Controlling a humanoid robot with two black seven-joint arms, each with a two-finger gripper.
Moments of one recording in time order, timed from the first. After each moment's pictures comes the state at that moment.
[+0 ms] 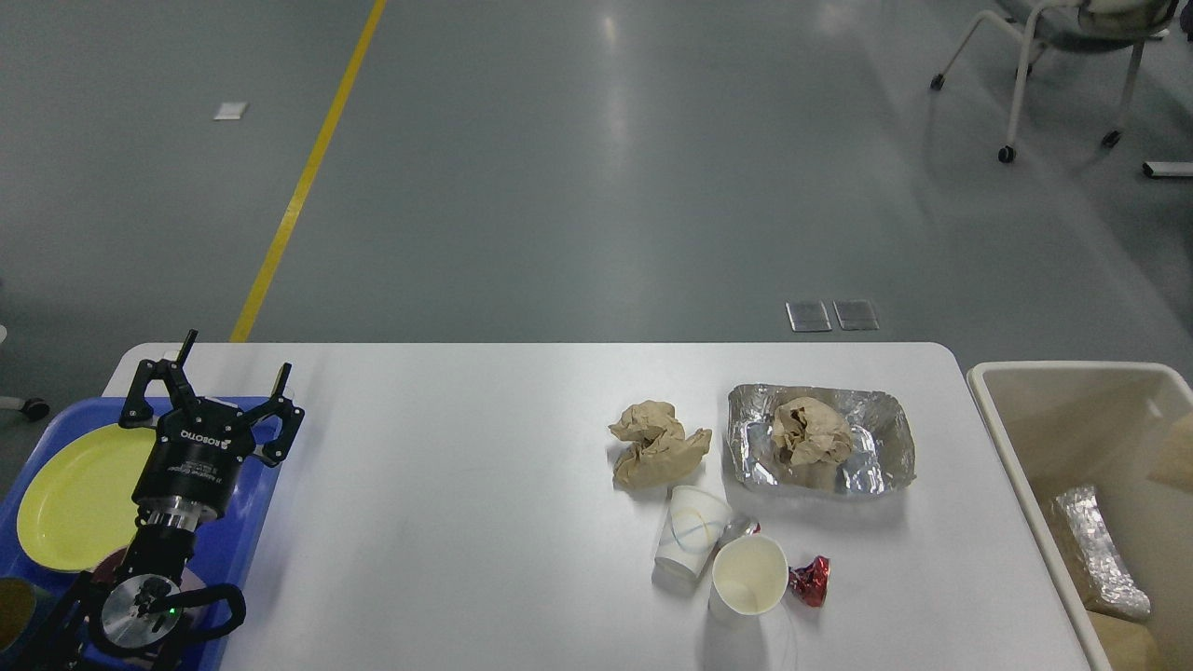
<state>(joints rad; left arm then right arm) -0.19 0.15 -1.53 -0.83 0.28 -0.65 -0.18 1.74 -0.96 -1.58 1.10 0.05 0.05 0.04</state>
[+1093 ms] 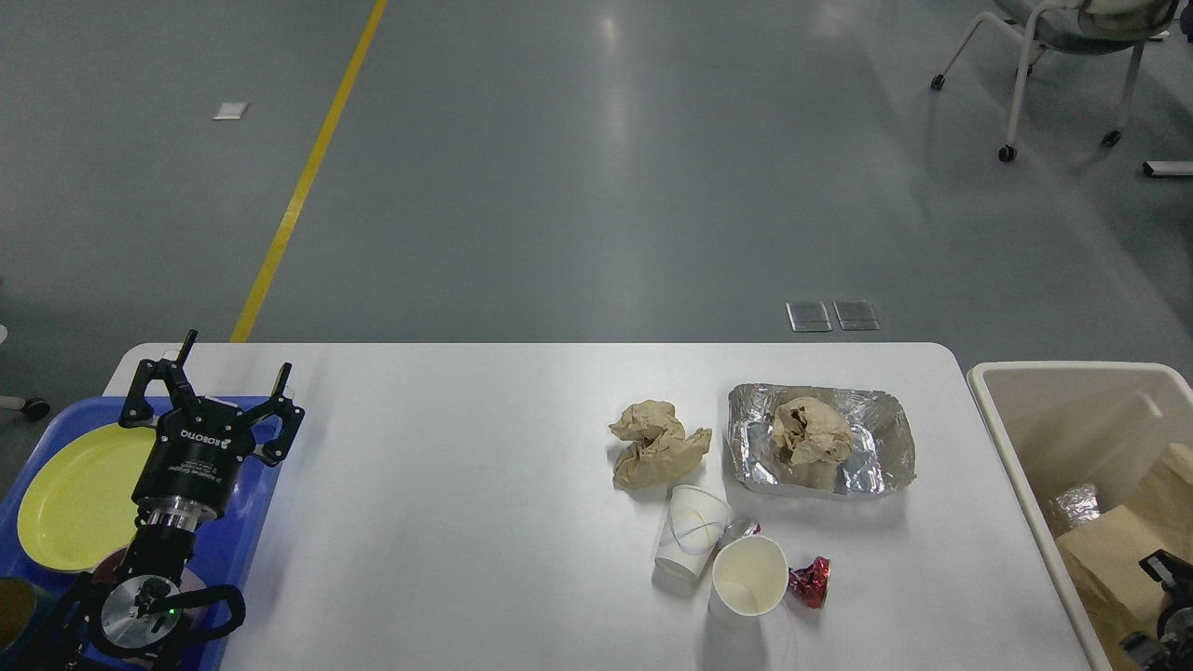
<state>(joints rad) -0.19 0.15 -1.53 -0.83 0.28 -0.65 -0.18 0.44 -0.36 -0.85 0.12 0.27 -0.37 0.00</state>
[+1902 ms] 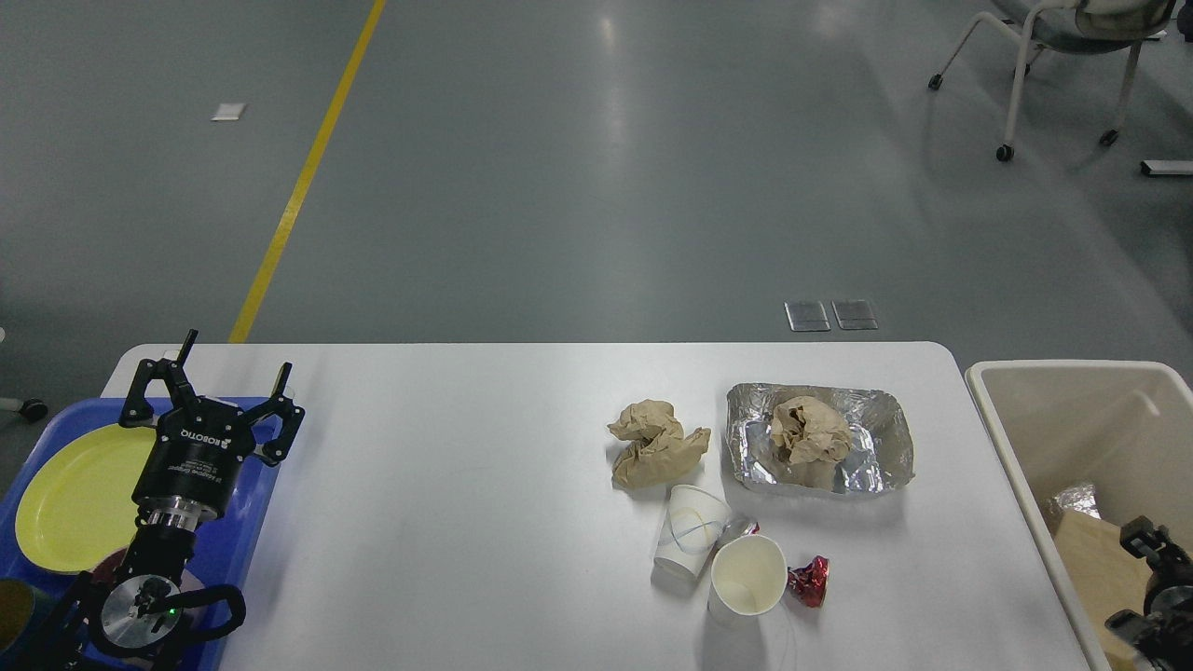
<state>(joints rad) -0.19 0.15 -1.53 -0.83 0.28 -0.65 -0.18 0.57 -0.43 -0.86 0.26 0.25 -0.39 -0.03</state>
